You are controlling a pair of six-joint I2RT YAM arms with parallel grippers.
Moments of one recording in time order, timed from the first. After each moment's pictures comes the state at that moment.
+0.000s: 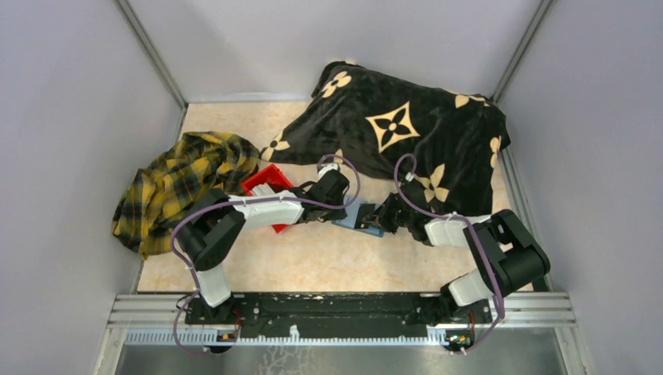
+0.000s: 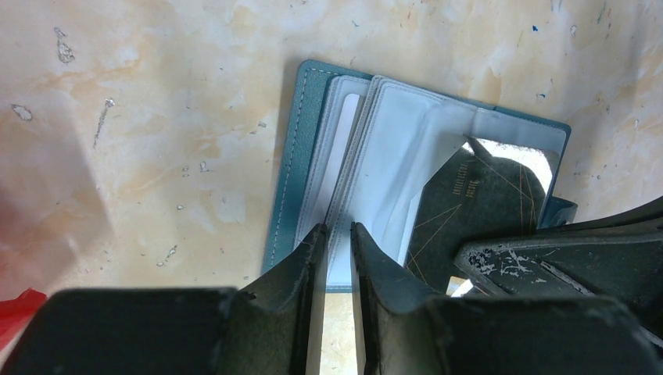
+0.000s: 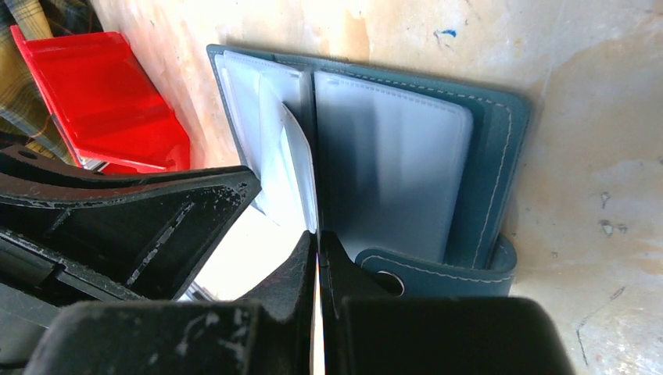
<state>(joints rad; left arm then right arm) -0.88 1.82 1.04 -0.14 -0.20 -0.80 0.44 1.46 0.42 0.31 -0.30 1.06</state>
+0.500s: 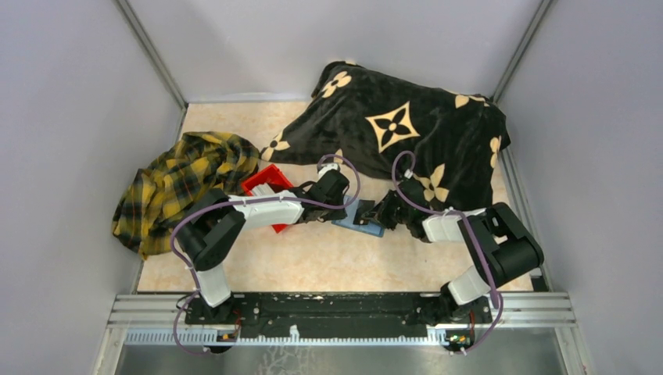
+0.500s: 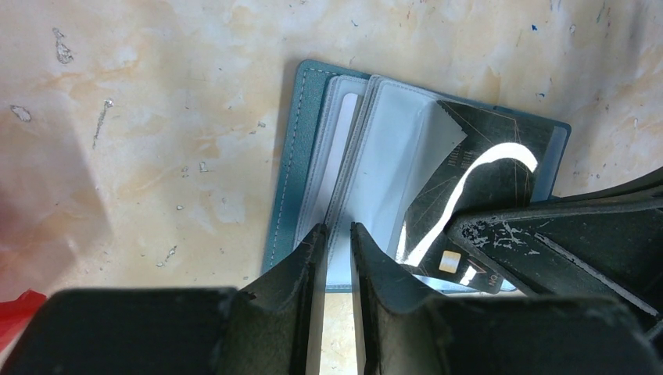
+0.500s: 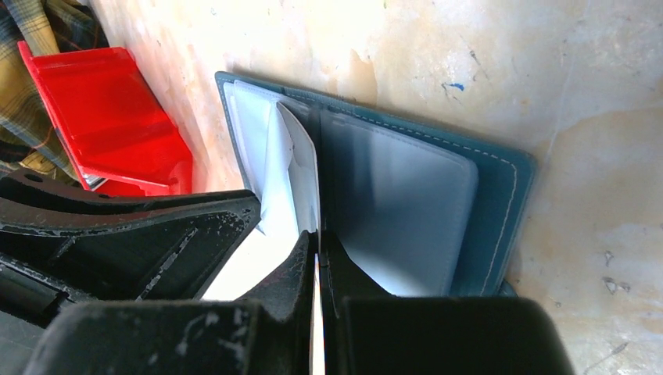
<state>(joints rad) -0.88 1.82 1.04 -0.14 -0.20 -0.80 0.43 1.52 0.45 0.36 -0.29 1.04</state>
